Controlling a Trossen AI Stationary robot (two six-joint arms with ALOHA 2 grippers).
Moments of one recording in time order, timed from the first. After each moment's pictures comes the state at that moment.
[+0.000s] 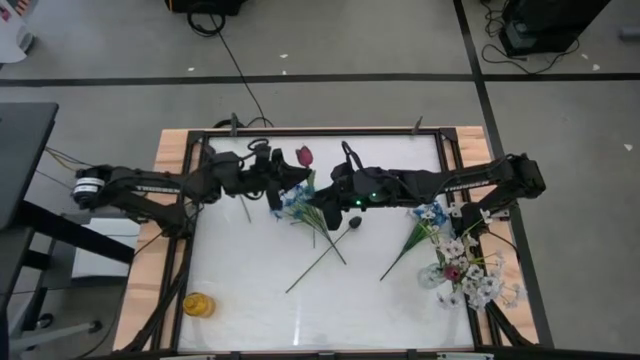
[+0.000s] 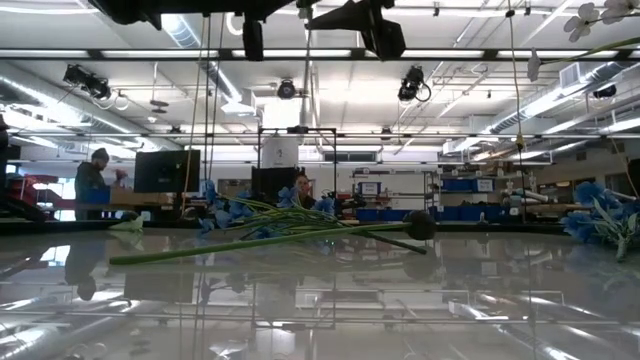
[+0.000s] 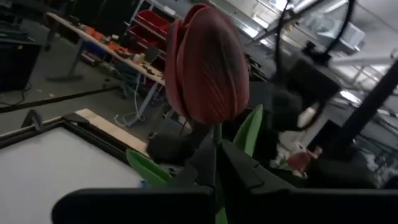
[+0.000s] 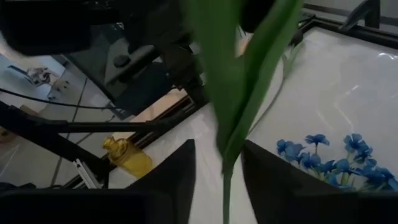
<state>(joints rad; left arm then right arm) 0.11 1.20 0.78 0.60 -0.01 -0.54 0.05 1.54 1.25 -0.08 0.16 0.65</state>
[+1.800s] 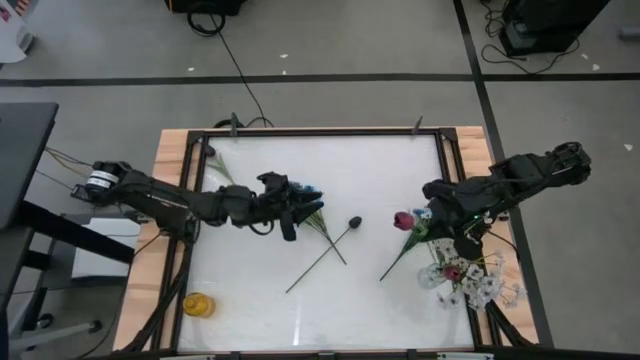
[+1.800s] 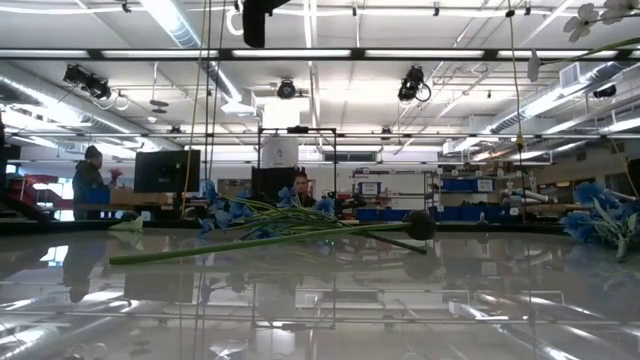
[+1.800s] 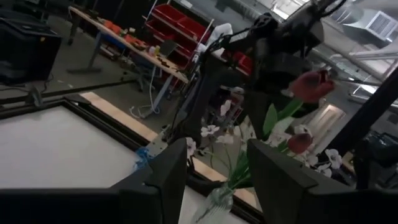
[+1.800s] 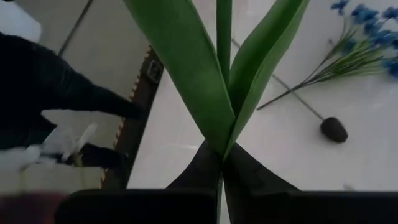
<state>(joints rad) -0.17 1.32 0.84 0.60 -0.36 -0.54 0.38 0.95 1.25 -1.05 -0.12 0.32</state>
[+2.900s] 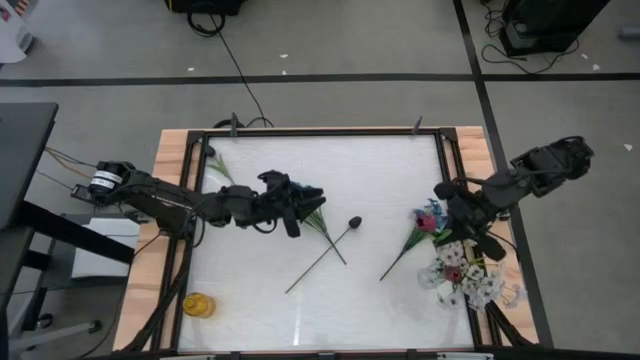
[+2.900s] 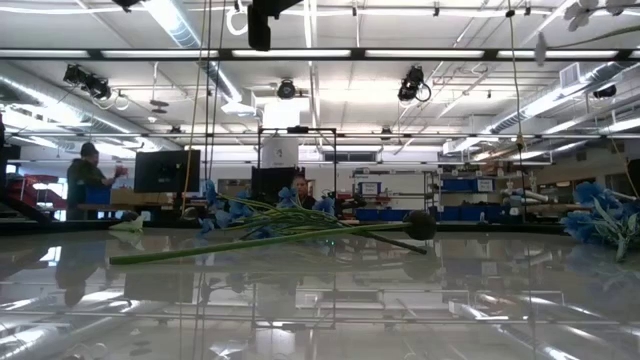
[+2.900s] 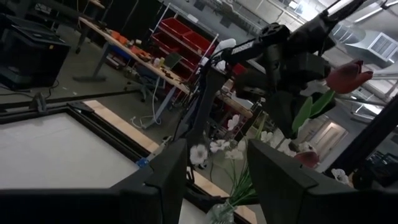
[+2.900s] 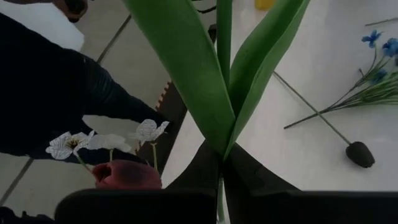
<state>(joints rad) -0.17 1.36 0.84 0.68 -0.41 -0.56 0.48 0.91 1.34 -1.07 -0.13 0.34</state>
